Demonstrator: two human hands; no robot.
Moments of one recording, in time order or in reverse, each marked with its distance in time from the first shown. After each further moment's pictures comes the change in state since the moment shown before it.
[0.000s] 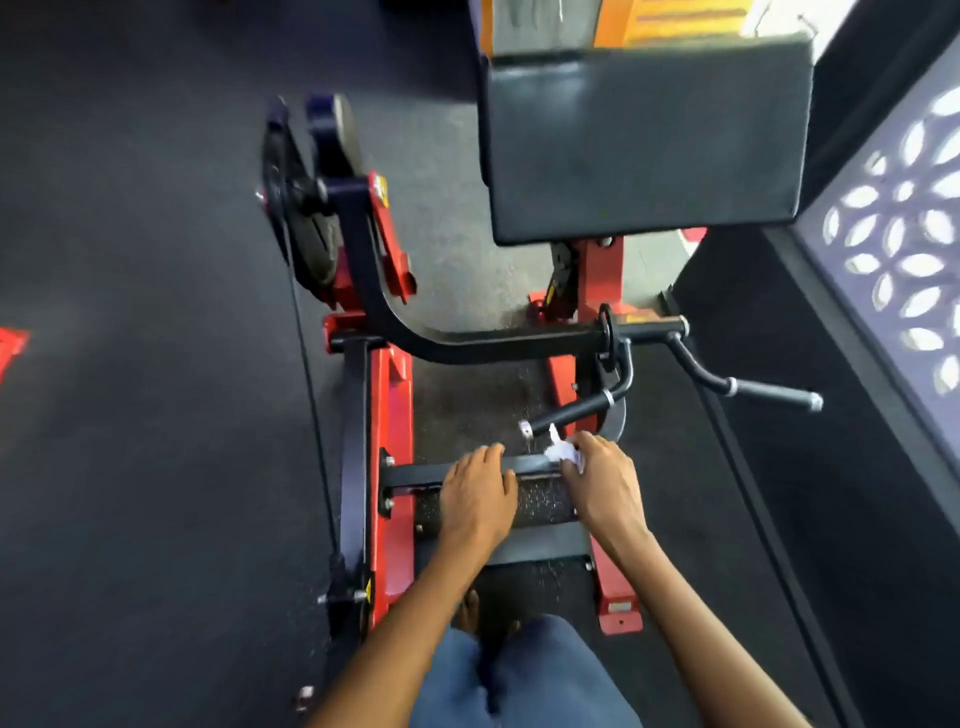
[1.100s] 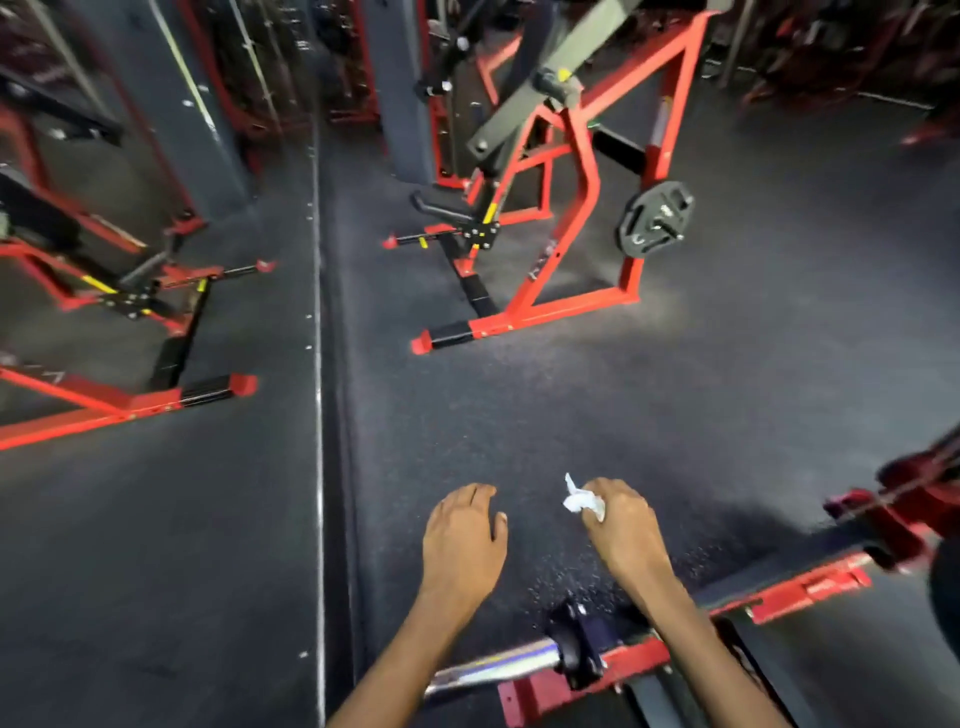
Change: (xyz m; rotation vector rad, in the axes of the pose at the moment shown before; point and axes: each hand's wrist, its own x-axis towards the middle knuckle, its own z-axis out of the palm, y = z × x) left_hand -0.418 -0.145 -0.106 -0.105 0.713 -1.207; right_hand -0.247 -0.302 0.098 -0.022 -0.684 -1.198
